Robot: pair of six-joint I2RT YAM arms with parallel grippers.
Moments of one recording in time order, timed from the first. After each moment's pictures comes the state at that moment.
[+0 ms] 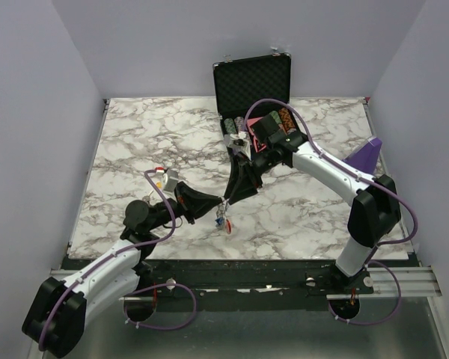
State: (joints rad) left arm -0.51 0.81 0.20 0.92 0.66 -0.64; right arm 0.64 1.73 1.47 -0.79 -1.41 -0.53
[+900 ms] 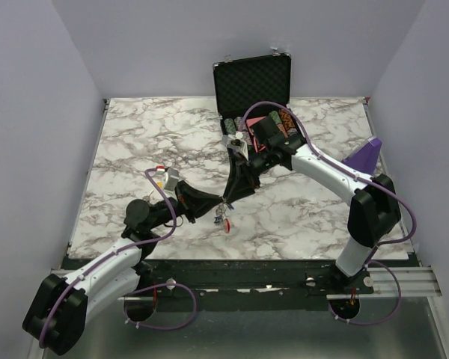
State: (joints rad) left arm -0.51 0.84 0.21 0.95 0.66 -0.66; right arm 0.64 1.73 1.42 -0.65 -1.39 -0.41
